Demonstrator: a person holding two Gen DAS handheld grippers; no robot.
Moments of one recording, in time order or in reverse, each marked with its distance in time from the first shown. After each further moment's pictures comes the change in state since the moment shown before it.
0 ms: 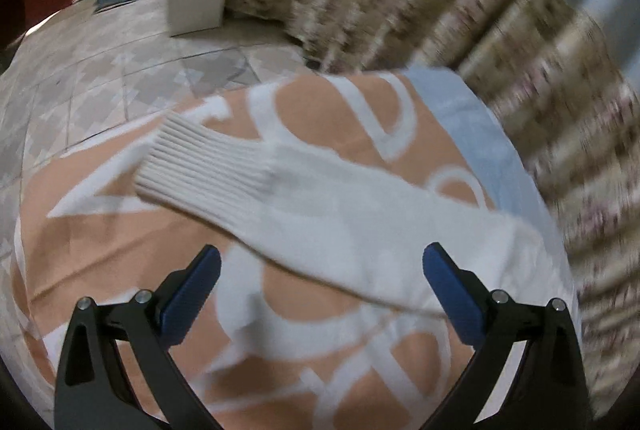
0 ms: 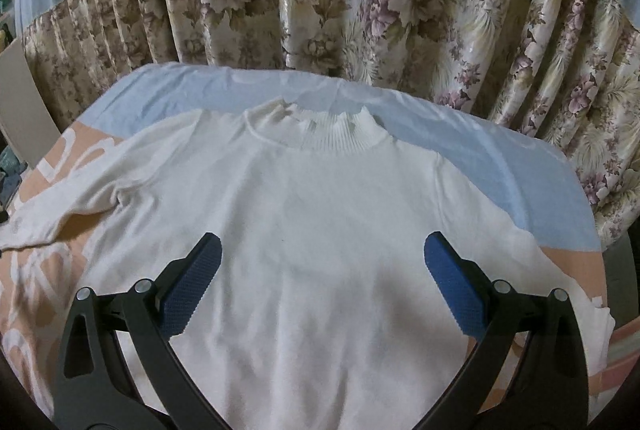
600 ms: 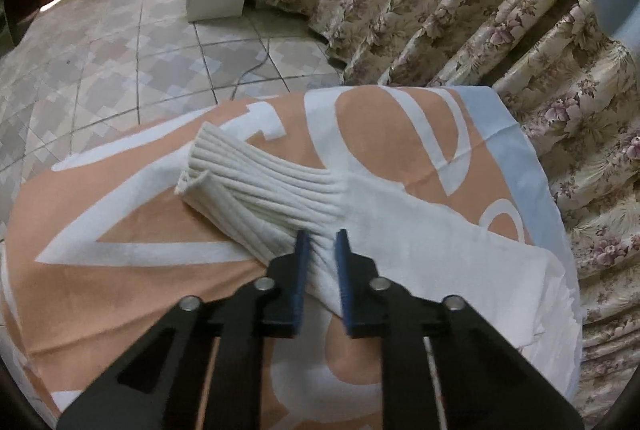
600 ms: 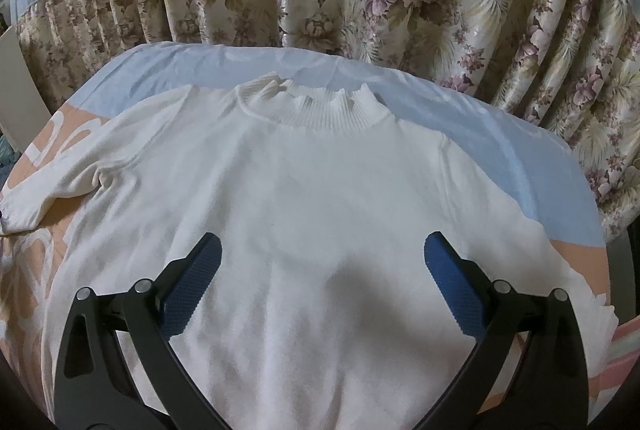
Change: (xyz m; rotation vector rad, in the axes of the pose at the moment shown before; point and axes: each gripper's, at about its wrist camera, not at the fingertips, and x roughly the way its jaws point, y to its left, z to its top) left arm 0.034 0.039 0.023 -0.051 0.034 0.007; right arm 0.019 -0.002 -0.008 -0.006 0.041 -0.014
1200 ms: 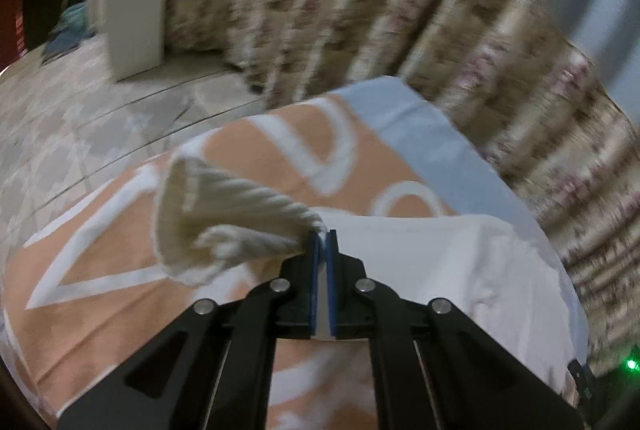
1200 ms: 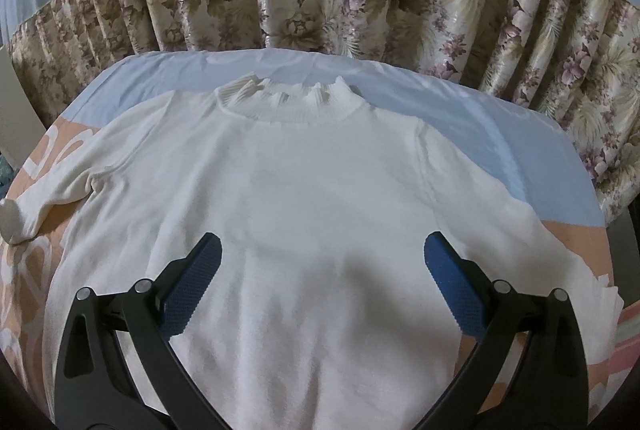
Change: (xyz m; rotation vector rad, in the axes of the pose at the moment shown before) left arm -0.038 -0.088 -0.010 0.292 -0.071 -0.186; right arm -0.005 -0.025 -0.010 0.071 -0.010 0.000
